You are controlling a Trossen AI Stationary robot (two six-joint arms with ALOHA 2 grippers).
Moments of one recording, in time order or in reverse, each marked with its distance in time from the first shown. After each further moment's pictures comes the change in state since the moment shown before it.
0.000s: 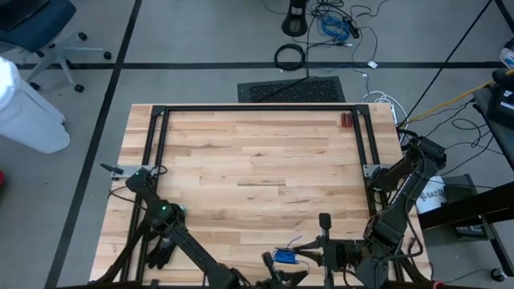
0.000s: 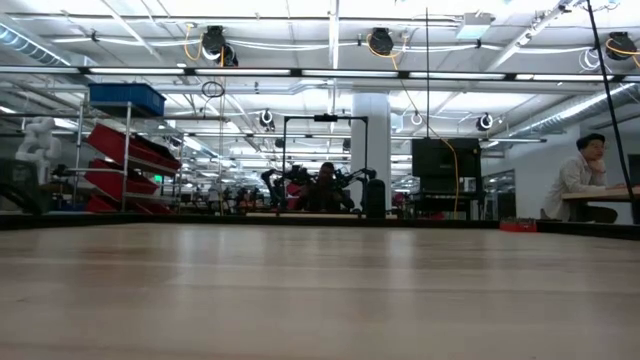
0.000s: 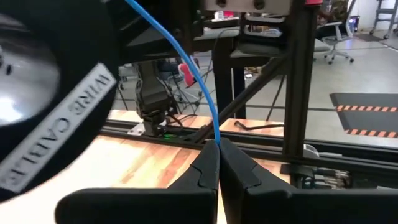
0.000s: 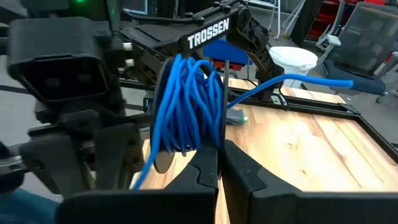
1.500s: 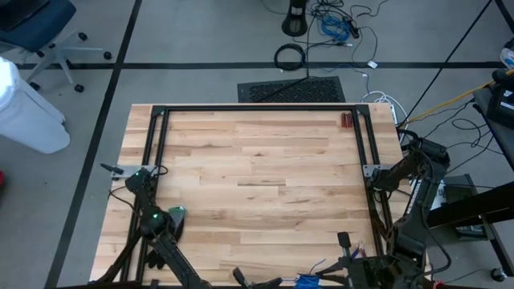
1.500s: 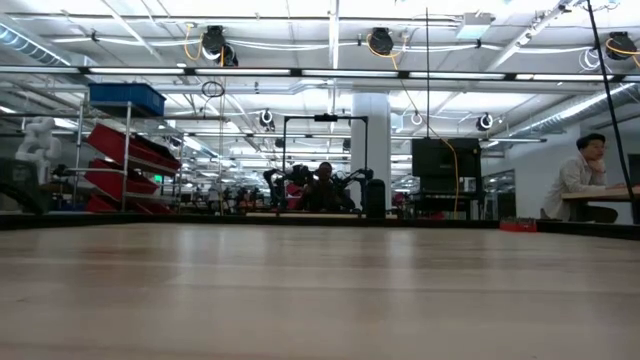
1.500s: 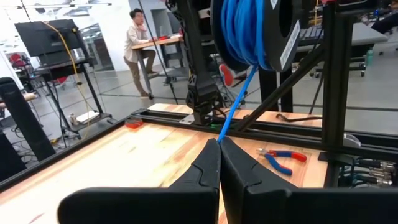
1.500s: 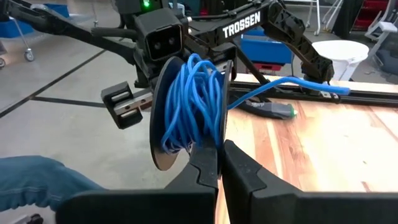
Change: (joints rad) left arm -0.133 0.000 0.002 -0.025 -0.350 0.028; right arm 0.202 0.000 0.000 0.007 0.034 0.159
